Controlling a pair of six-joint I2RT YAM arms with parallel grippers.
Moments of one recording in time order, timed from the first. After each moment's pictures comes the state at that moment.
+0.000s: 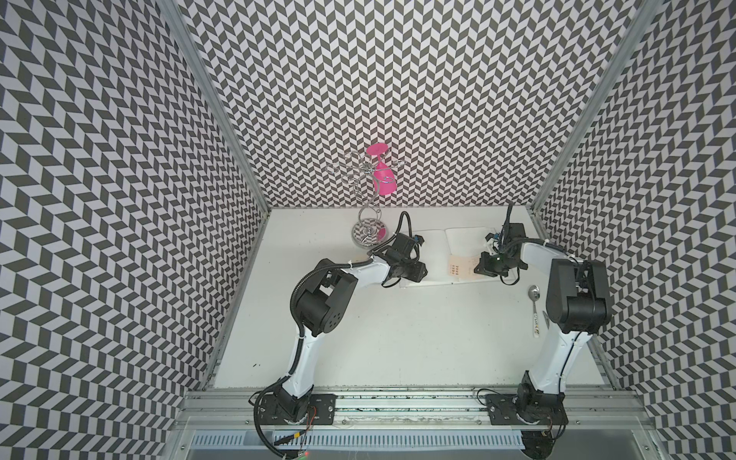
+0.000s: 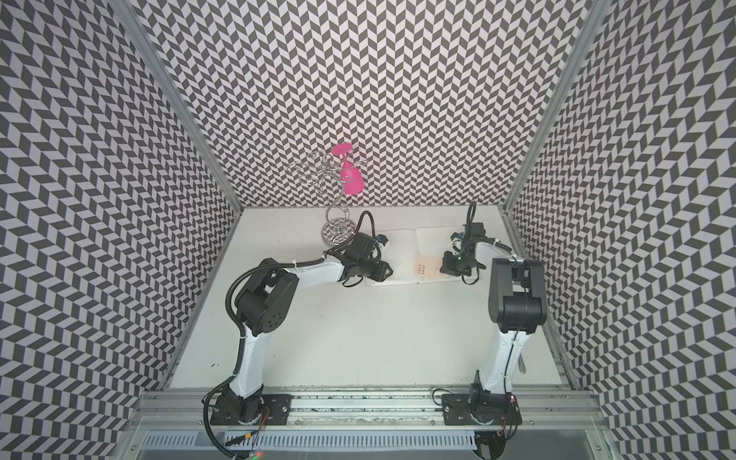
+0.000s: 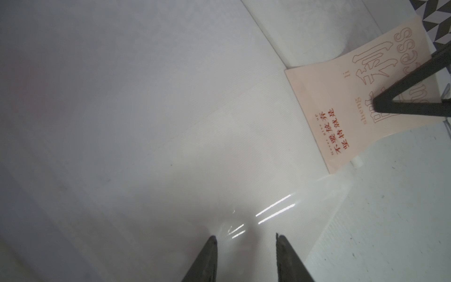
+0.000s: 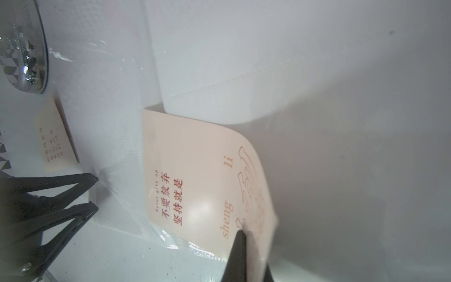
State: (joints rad) left arm -0.65 2.16 1.47 -0.17 0.26 -0.22; right arm -0.06 1.95 1.29 -0.61 -0.45 0.06
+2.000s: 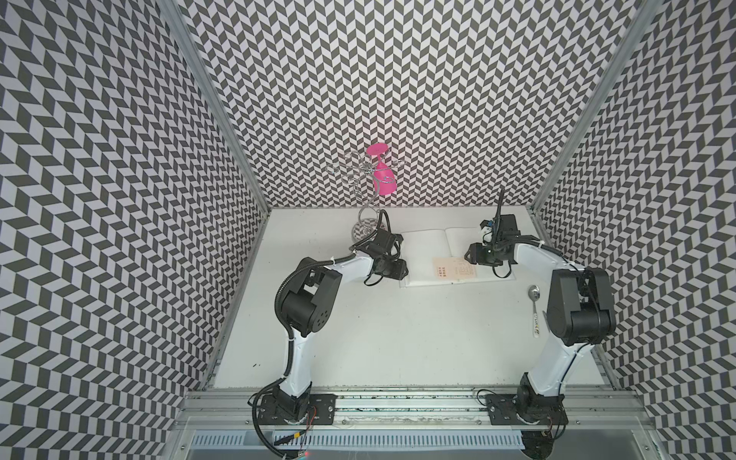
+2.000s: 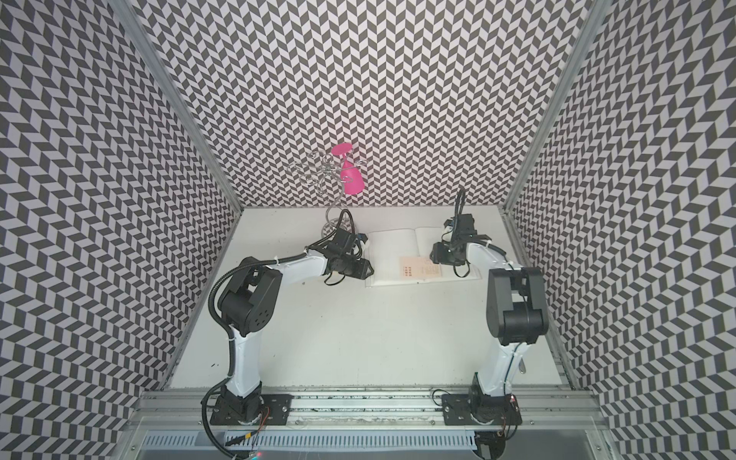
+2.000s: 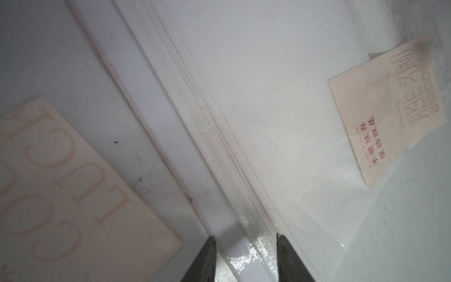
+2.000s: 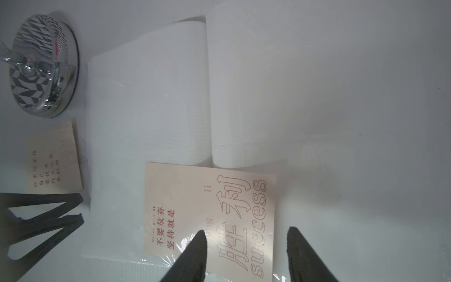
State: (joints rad) left arm -0.54 2.07 1.40 -0.29 0.30 -0.23; right arm 0.04 1.85 1.27 -0.48 -0.28 0.13
